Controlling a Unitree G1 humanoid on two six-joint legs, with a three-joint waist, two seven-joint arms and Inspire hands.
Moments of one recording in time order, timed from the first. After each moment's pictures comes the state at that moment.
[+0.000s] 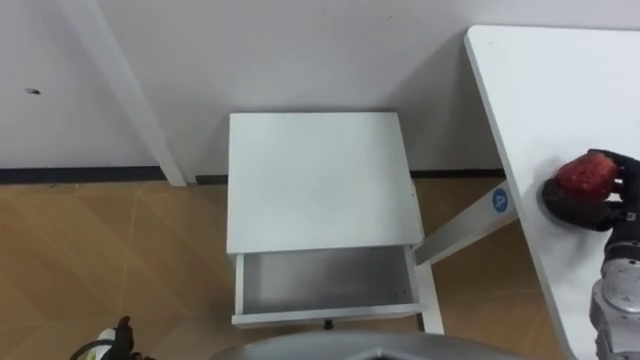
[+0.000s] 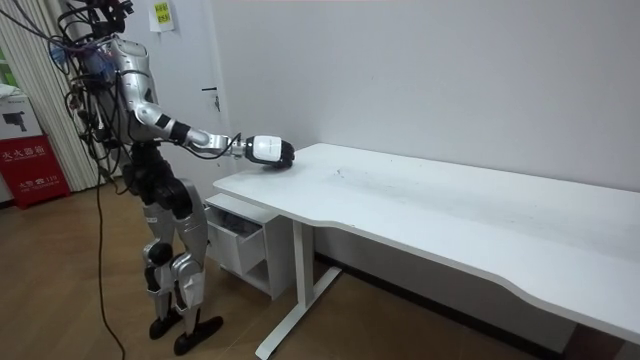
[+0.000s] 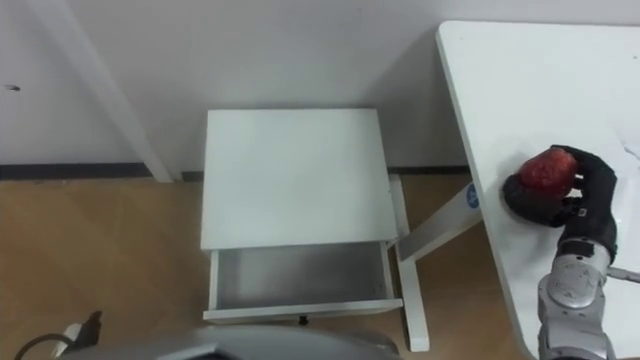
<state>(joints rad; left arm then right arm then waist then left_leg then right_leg) 0.27 0.27 0.12 1.03 0.43 -0.04 0.21 0.21 -0.38 -0.25 0.53 -0.07 -0.24 -0.26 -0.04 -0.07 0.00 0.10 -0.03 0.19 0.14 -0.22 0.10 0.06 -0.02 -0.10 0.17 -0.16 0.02</state>
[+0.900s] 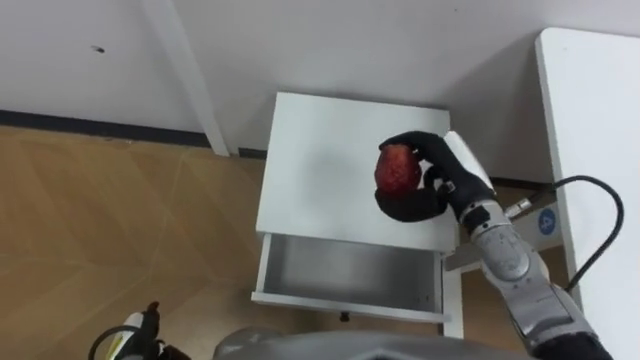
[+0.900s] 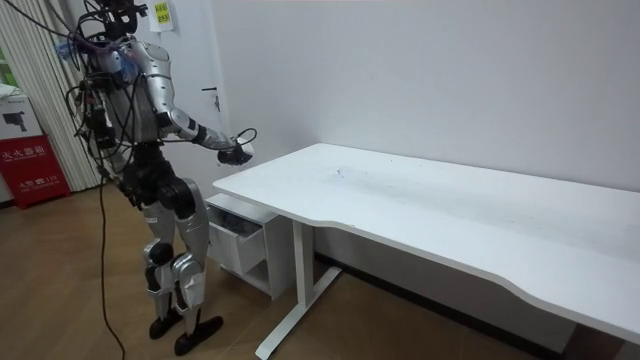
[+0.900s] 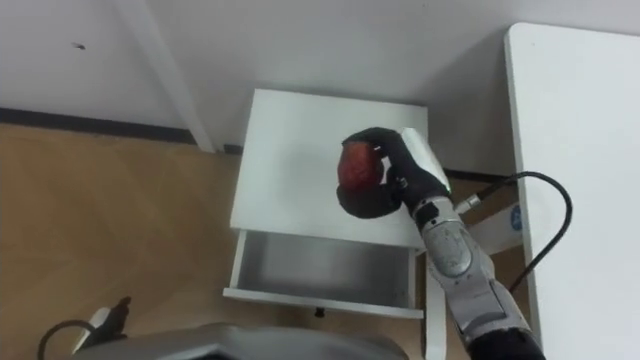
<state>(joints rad) 0.22 0.26 -0.01 1.04 0.45 -0.02 0.18 0.15 -0.32 0.24 0.26 -0.35 -0.17 0.02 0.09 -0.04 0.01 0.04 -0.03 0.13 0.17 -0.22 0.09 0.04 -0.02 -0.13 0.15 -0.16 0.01</state>
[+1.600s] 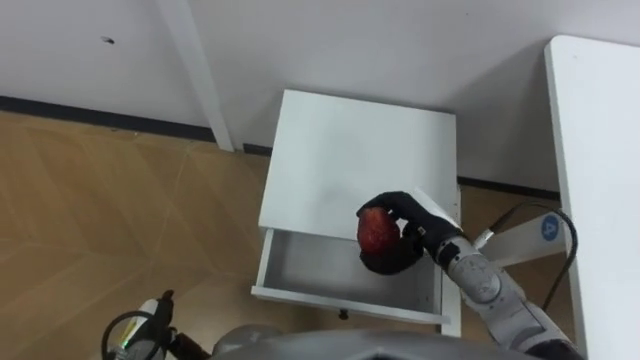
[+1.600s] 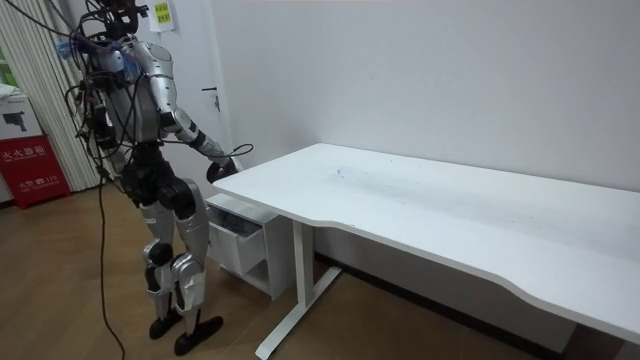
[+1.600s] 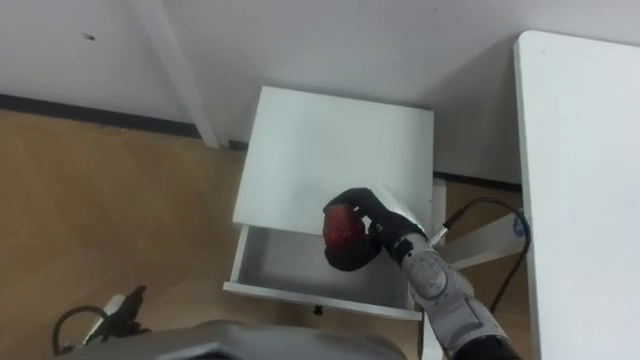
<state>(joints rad) 0.18 0.25 -0.07 1.04 0.45 -0.02 0.16 0.13 -0.30 0.33 0.46 -0.40 -0.13 0.08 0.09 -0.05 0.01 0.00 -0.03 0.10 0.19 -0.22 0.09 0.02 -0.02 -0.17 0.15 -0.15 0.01</state>
